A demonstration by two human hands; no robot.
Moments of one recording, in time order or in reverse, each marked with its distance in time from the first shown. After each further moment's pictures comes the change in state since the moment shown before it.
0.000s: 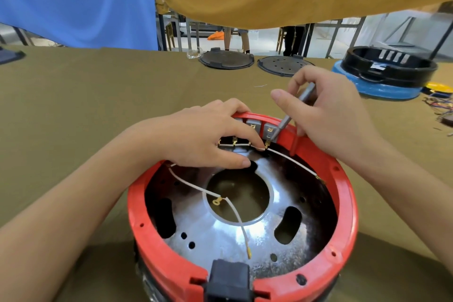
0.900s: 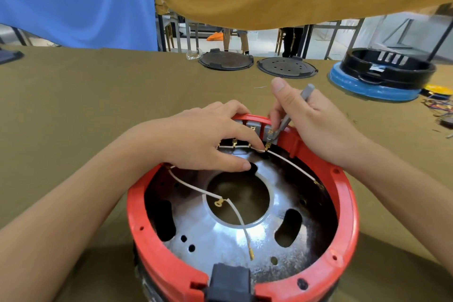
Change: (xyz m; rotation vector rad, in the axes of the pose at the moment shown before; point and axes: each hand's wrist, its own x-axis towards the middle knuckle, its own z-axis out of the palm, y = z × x) left_hand 0.001 0.000 0.001 0.012 -0.003 0.000; right_hand 0.002 0.001 0.009 0.230 -0.269 0.108
